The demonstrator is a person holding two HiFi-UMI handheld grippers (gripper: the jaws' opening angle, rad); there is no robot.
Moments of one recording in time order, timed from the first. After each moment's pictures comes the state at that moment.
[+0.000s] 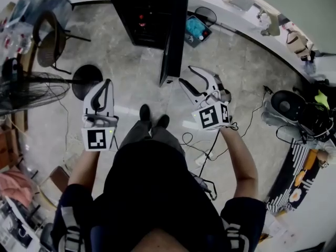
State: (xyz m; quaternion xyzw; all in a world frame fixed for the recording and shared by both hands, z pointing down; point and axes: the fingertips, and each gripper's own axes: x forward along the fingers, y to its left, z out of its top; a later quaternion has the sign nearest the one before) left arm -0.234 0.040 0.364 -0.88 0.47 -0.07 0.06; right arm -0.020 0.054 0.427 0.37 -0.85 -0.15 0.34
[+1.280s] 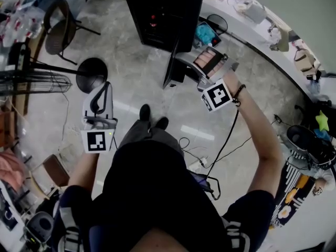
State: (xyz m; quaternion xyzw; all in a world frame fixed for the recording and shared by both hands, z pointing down) left arm -0.249 0.054 0.366 -0.85 0.52 -0.09 0.07; right arm -0.041 0.007 0.464 0.02 -0.71 -0.51 0.48
